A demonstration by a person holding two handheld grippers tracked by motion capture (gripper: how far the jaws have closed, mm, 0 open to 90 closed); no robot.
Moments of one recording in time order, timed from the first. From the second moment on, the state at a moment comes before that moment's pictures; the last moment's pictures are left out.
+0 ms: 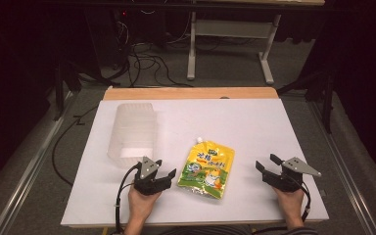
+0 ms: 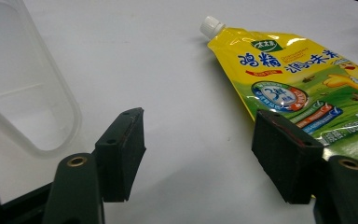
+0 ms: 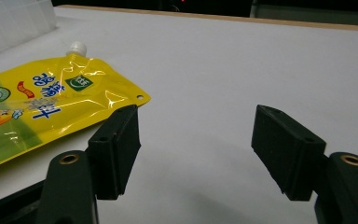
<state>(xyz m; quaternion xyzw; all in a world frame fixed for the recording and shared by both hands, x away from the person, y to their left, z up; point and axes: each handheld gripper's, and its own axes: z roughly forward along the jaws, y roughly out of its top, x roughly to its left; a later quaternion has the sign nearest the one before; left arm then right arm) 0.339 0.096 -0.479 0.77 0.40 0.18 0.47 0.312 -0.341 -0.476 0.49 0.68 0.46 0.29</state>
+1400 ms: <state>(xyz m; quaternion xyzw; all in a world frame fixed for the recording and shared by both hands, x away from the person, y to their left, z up) 0.384 0.047 -0.437 0.82 0.38 0.08 0.42 0.311 -0.343 -0.476 0.49 0.67 0.46 0.30</state>
